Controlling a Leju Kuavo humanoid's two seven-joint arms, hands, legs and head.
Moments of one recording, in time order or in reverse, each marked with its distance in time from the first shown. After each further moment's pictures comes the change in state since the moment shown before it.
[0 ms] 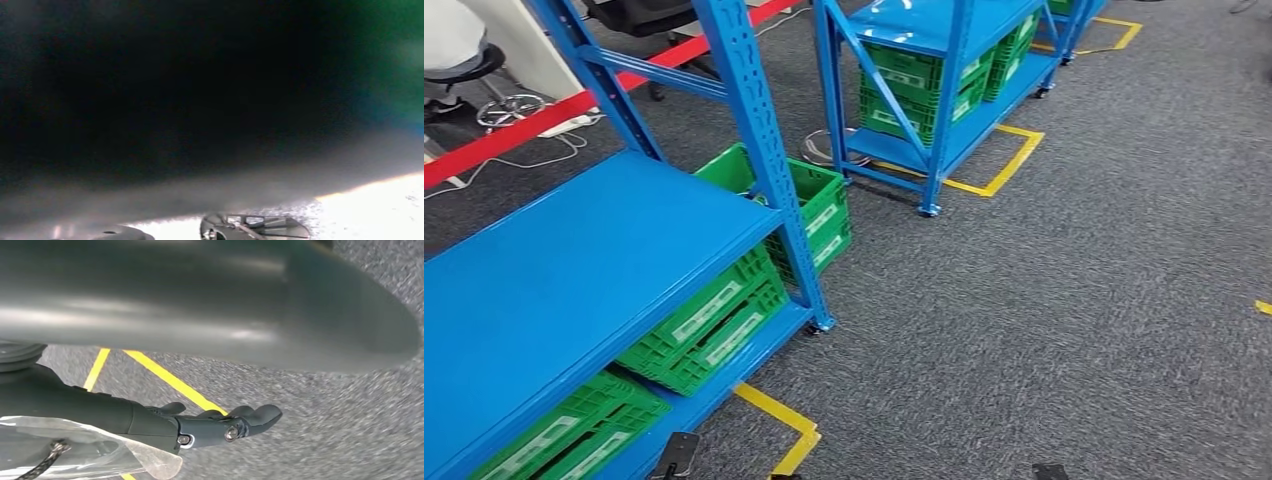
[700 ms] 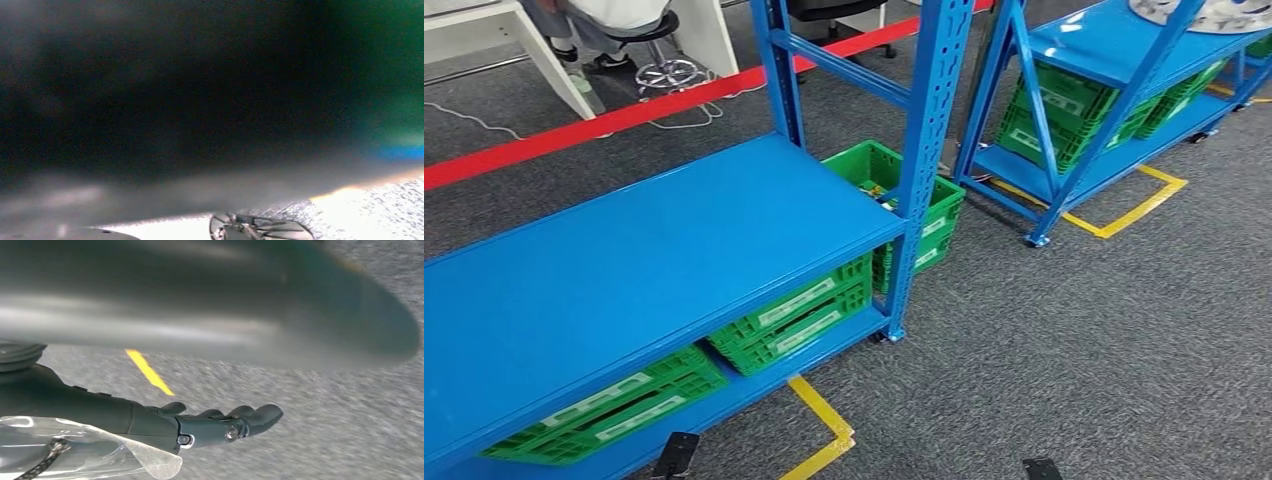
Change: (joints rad) left arm 0.003 0.000 0.005 0.000 0.016 -0.010 -0.019; right arm -0.009 -0.004 0.038 0.001 0.018 -0.016 -0.009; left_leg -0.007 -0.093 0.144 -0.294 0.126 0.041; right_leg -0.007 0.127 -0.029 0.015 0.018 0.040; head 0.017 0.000
